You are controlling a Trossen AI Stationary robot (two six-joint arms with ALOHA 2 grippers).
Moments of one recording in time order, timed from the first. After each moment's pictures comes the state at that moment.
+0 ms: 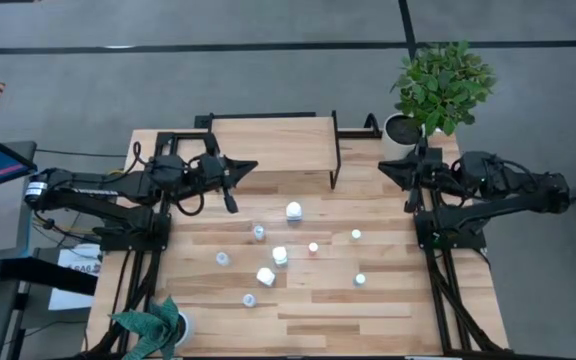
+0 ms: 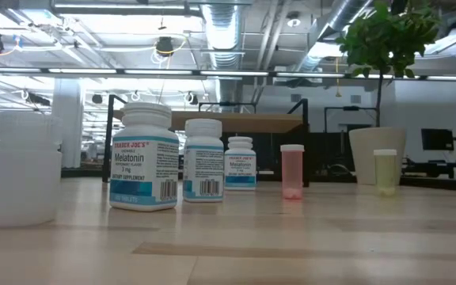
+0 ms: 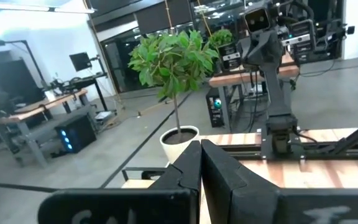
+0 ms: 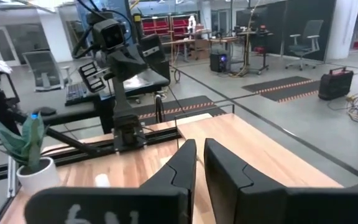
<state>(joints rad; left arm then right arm) 0.01 1.00 0.85 0.19 -0.34 0.22 0.06 0.54 0.79 -0.25 0.36 0.11</state>
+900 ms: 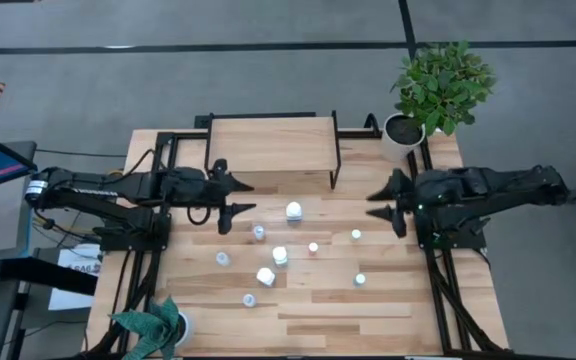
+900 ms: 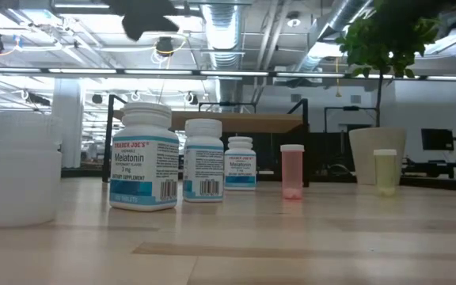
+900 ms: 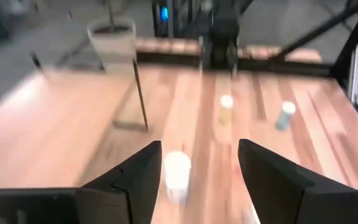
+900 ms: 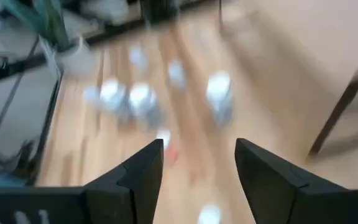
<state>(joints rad) -0.03 1.00 0.85 -0.27 -0.17 -0.11 0.13 0.70 0.79 -0.65 0.14 0.43</state>
